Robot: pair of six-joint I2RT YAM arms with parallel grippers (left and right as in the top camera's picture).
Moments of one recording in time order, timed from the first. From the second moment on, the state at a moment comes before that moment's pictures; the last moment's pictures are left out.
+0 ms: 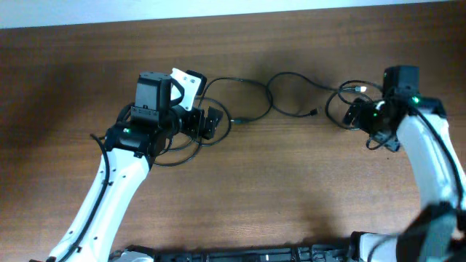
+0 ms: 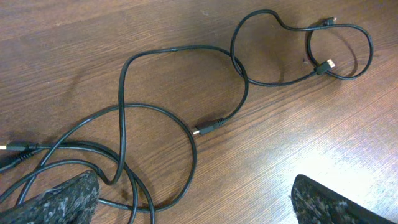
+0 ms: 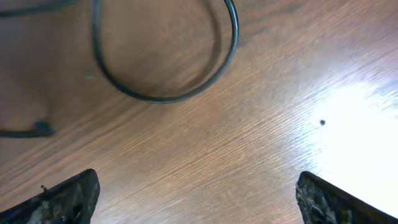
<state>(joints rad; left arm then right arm) -0.27 1.37 1.09 -0.56 0.32 0.05 -0.18 1.50 1.10 -0.91 0.01 0.44</state>
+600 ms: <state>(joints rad) -0.27 1.37 1.09 -0.56 0.32 0.05 -0.18 1.72 1.10 -0.73 0.10 0.81</state>
